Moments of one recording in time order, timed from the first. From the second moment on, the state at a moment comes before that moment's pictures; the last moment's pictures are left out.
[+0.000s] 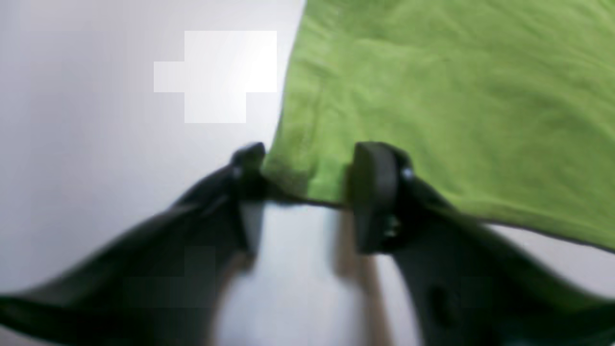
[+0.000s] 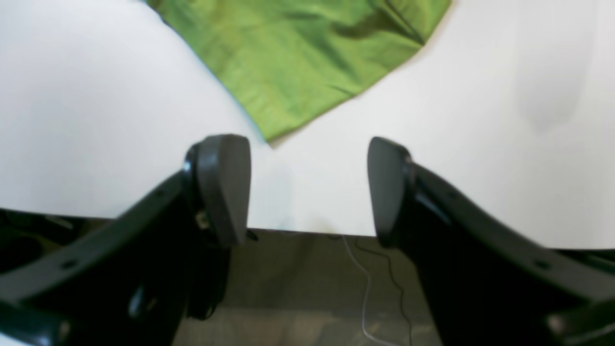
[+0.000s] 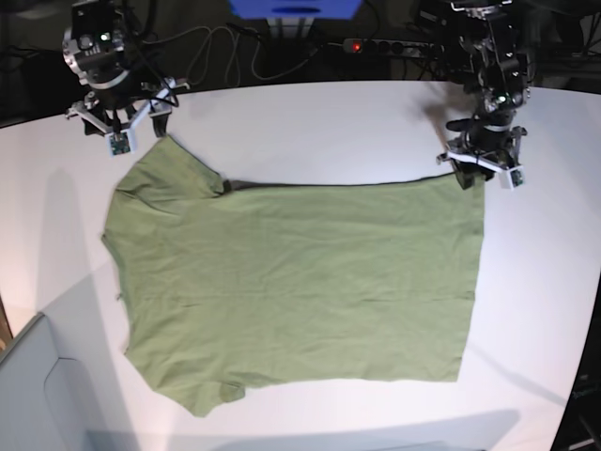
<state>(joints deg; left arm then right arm) 20.9 -11.1 -21.1 91.5 -24.7 -5.5 27.5 -38.6 12.6 7.1 123.5 7.6 7.6 -46.2</state>
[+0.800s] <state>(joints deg) 21.2 -11.0 -21.4 91.5 -25.0 -5.5 27.8 -28.6 9.8 3.0 109.2 7.5 7.5 -45.6</state>
